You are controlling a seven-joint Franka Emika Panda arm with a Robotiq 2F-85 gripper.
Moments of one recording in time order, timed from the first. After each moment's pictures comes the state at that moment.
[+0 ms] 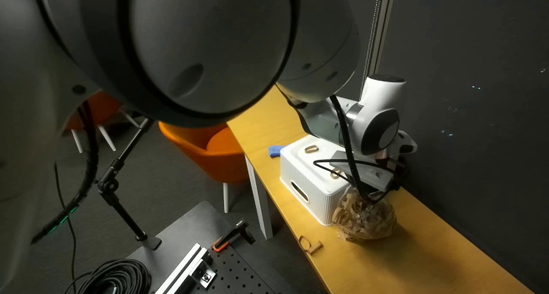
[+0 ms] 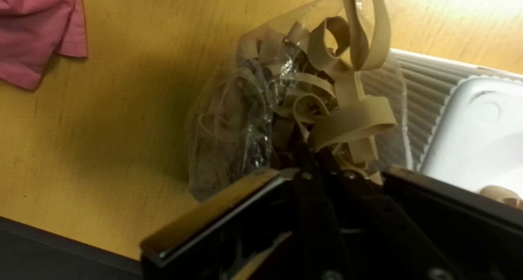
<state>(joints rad) -0.05 0.70 -0.03 -1.78 -0.11 2.43 -0.02</state>
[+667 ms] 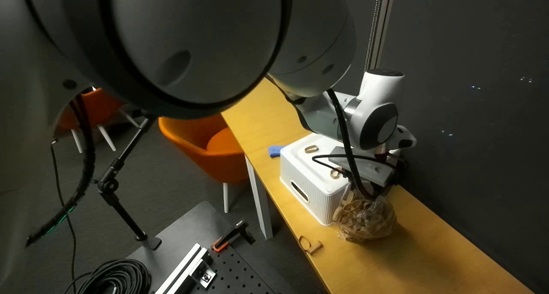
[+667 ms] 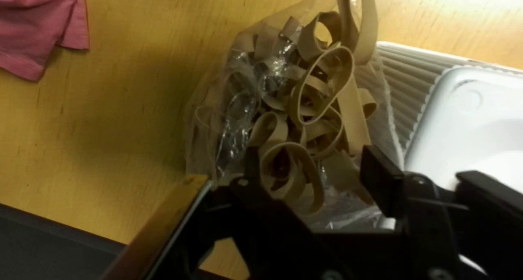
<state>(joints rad) -0.03 0.68 -0.03 -1.78 -0.10 2.43 -0.02</state>
